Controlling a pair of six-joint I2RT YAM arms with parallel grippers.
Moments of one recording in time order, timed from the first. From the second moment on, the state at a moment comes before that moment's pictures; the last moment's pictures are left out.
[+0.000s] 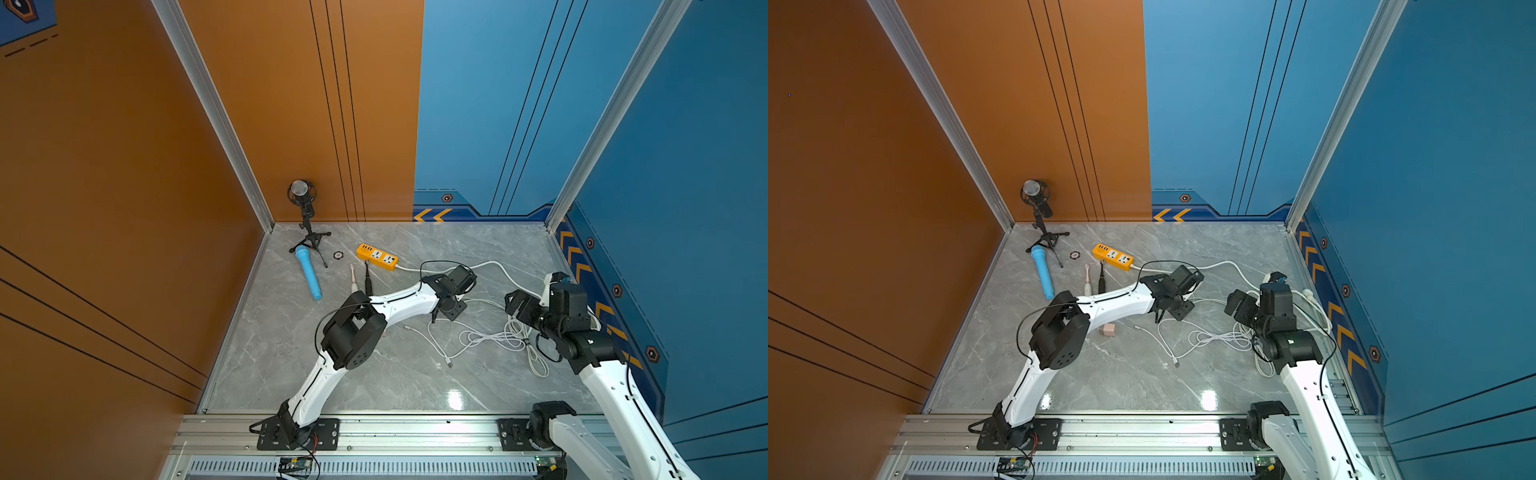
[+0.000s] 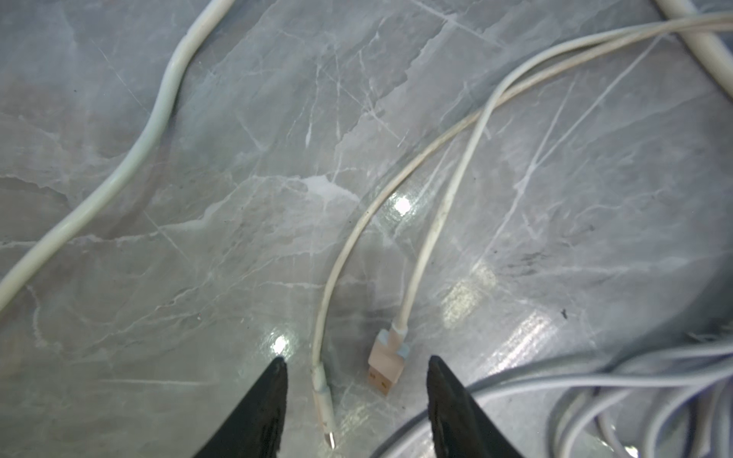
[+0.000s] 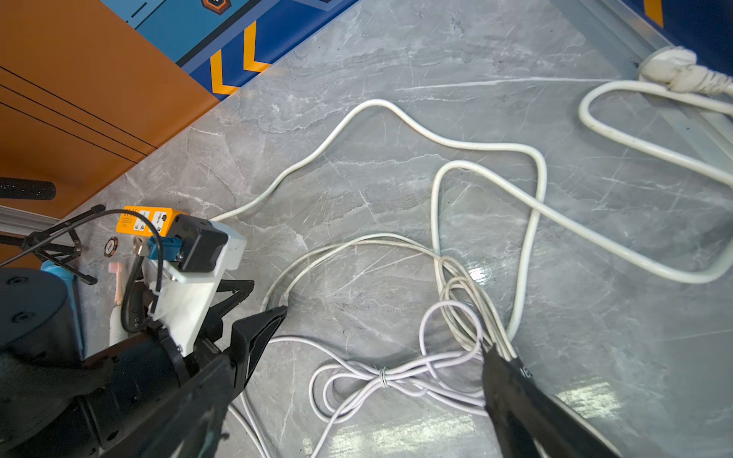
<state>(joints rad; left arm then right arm) -0.90 2.27 1.81 -0.57 -0.14 -0.04 0.08 0.82 0.76 -0.65 -0.02 0.55</state>
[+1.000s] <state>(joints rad) -0.89 2.14 1.62 -0.46 -0.22 0.25 -0.02 0.90 0.77 -0.66 -0.27 0.67</state>
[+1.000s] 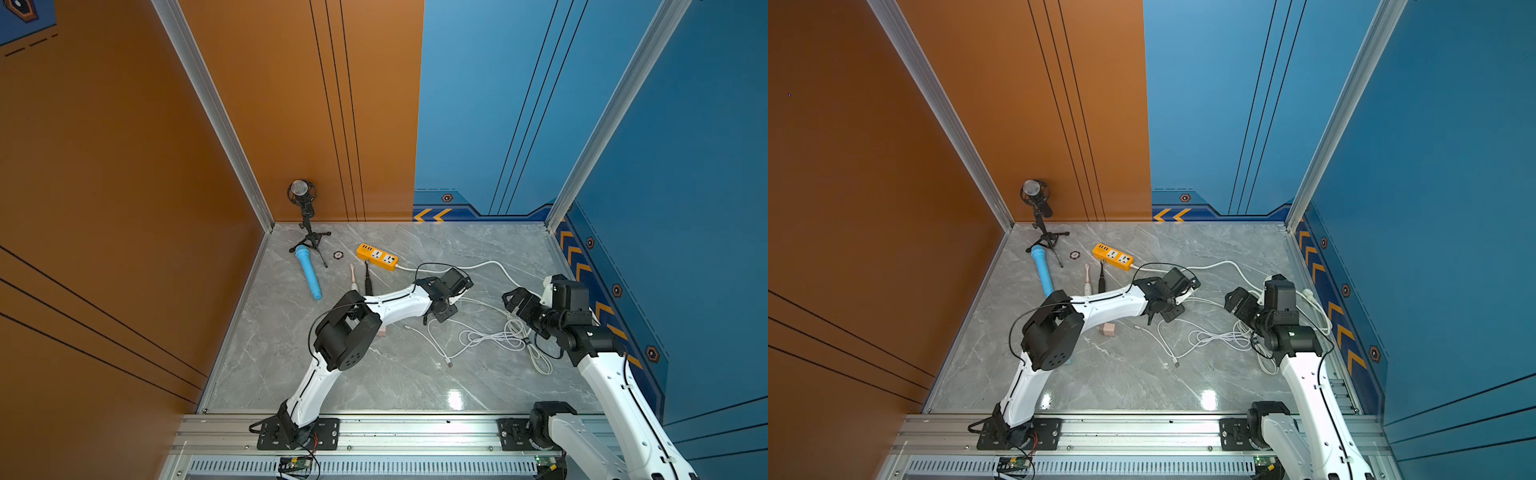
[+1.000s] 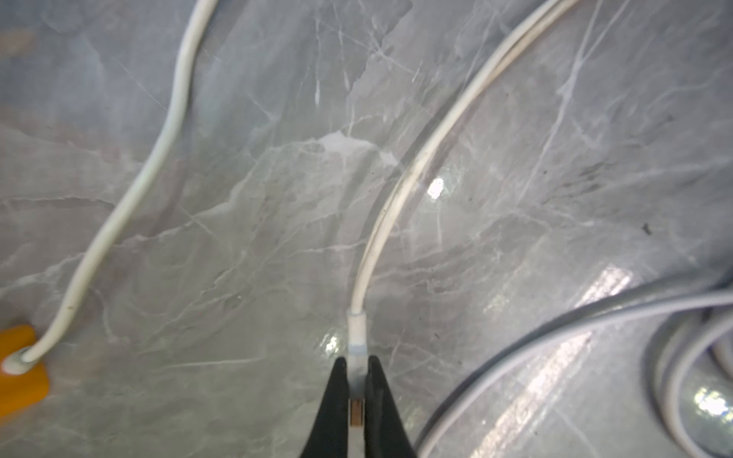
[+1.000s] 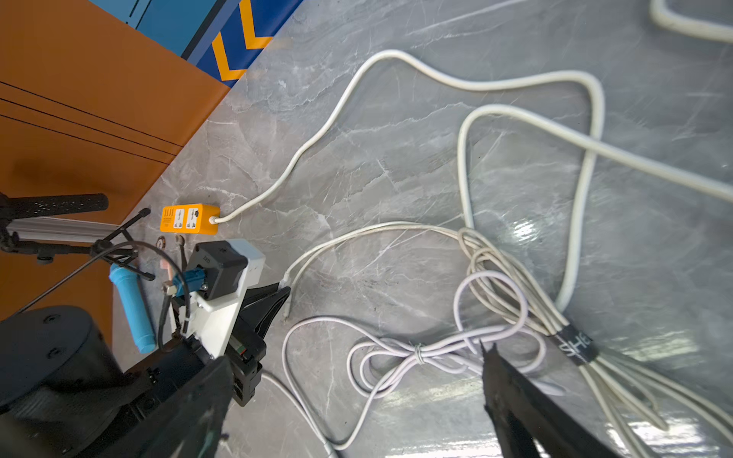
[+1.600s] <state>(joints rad) -0.82 1.77 1.37 0.13 -0.08 1.04 0.02 1.10 0.94 -0.40 -0.78 0.92</state>
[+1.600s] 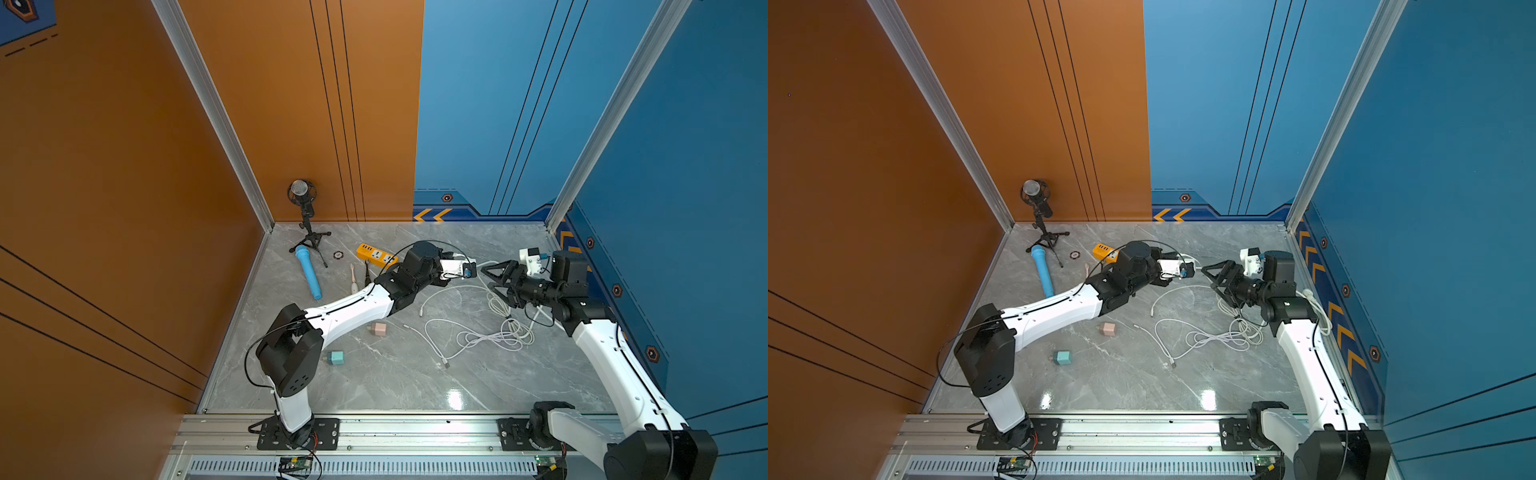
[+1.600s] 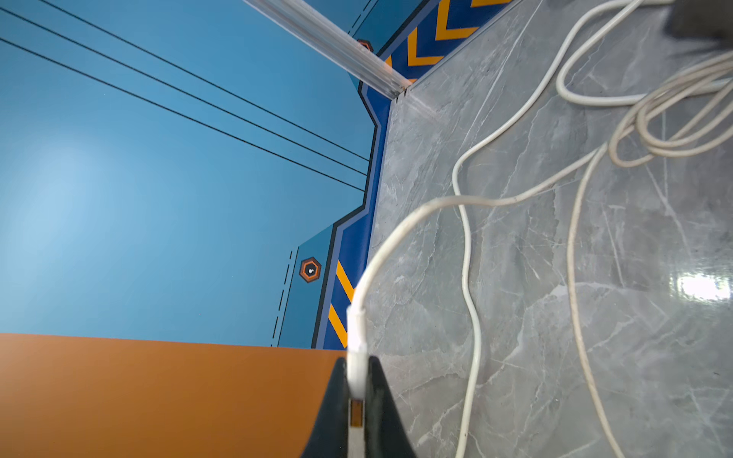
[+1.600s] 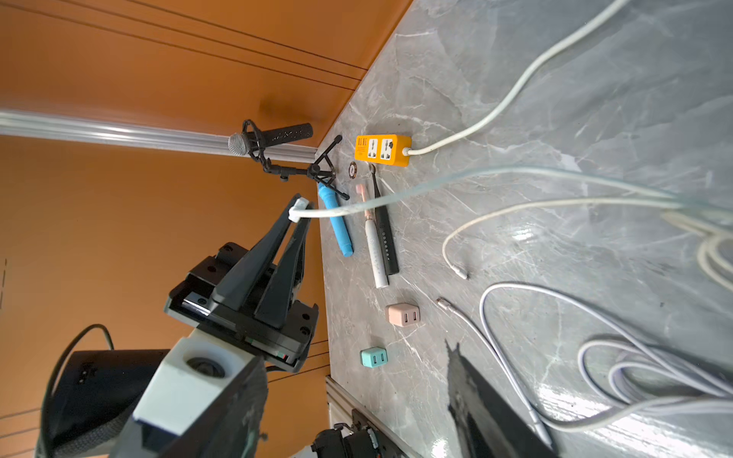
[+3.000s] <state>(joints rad) -0.84 1.75 1.39 0.15 -0.01 1.15 0.16 1.29 0.96 0.04 -0.70 1.40</state>
